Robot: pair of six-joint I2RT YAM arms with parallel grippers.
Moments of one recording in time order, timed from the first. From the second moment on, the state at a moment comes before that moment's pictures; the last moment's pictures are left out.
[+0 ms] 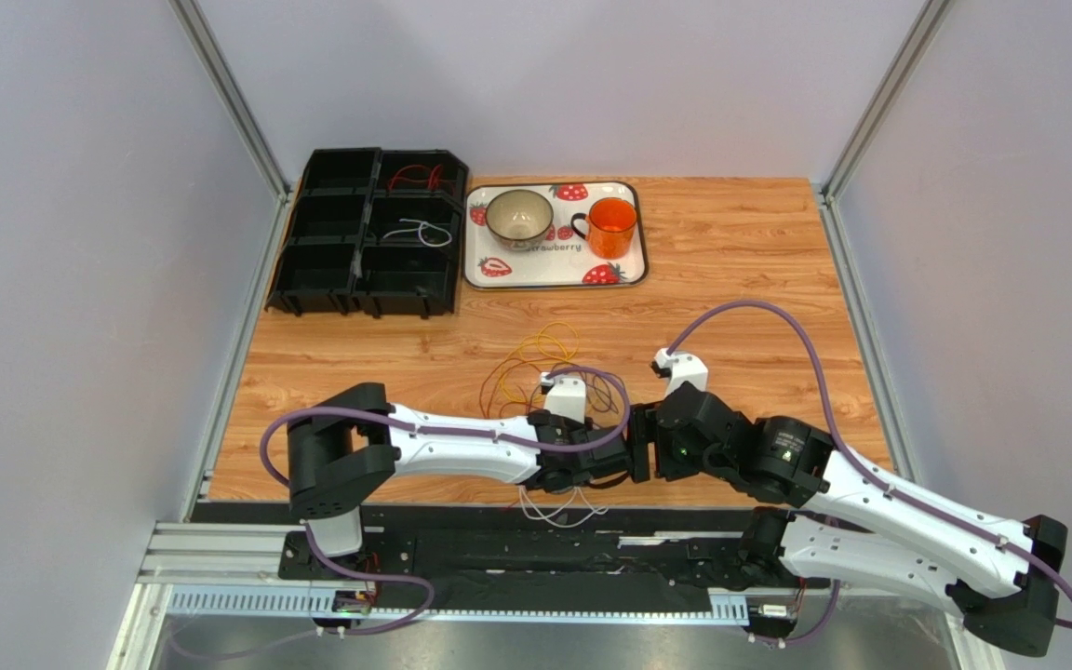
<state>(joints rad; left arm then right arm) -1.34 1.77 1.14 -0.74 -0.55 -1.23 1.07 0.79 0.75 -0.85 0.25 0.74</state>
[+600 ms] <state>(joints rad) -1.32 1.82 1.12 -0.65 -0.54 -1.22 1.06 0.81 0.73 -0.86 0.25 0.74</state>
